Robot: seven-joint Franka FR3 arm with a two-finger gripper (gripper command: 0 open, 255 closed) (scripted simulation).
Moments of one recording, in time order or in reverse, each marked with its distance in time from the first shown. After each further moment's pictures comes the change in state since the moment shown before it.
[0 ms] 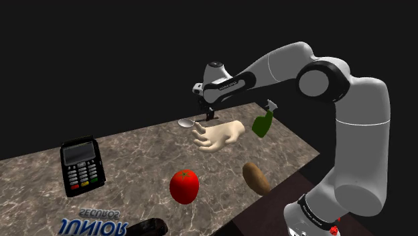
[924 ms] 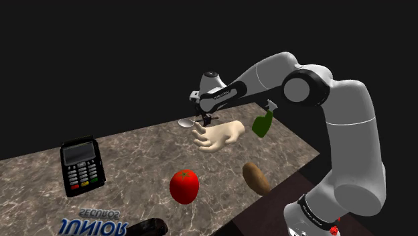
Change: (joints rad) arm -0.010 0.135 0.006 0.072 -0.013 0.063 -0.040
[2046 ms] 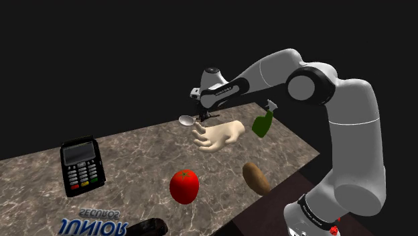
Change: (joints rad) arm -0.001 -0.039 0.001 -0.008 0.002 -0.030 -0.006
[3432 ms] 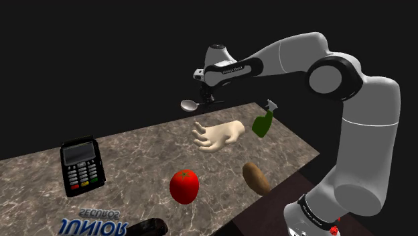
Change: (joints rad) arm 0.000 -0.172 0.007 0.026 0.012 -0.197 -0.028
